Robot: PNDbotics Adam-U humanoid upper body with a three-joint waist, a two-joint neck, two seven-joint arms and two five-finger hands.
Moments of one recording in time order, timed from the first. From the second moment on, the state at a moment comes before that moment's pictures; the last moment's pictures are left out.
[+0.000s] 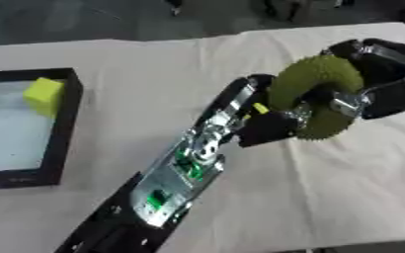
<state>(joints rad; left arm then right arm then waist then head) -0.91 -0.13 -0.66 -1.43 -0.06 0.46 0.11 -0.29 -1.14 0.24 -1.98 -0.71 -0.08 0.27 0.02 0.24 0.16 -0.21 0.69</state>
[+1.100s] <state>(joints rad) -0.85 -0.08 -0.61 -1.35 -0.04 0.29 0.32 -0.21 -1.15 0.18 -1.98 -0.55 -0.14 0.31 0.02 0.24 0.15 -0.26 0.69</state>
